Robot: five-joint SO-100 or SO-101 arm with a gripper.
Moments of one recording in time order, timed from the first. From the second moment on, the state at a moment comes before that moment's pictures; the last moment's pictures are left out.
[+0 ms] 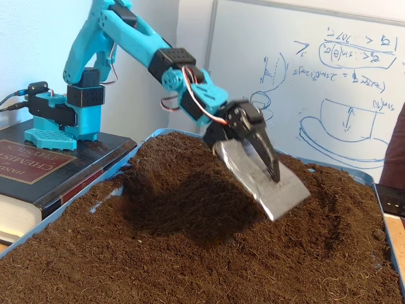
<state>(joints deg) 19.2 59.5 86.9 -4.7 -9.8</state>
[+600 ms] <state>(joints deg) 16.2 25.9 25.6 51.8 -9.8</state>
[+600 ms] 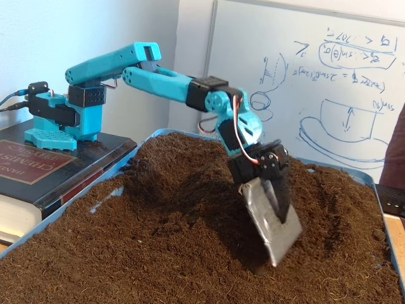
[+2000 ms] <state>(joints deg) 14.8 -4.2 -3.1 47.1 -10.5</state>
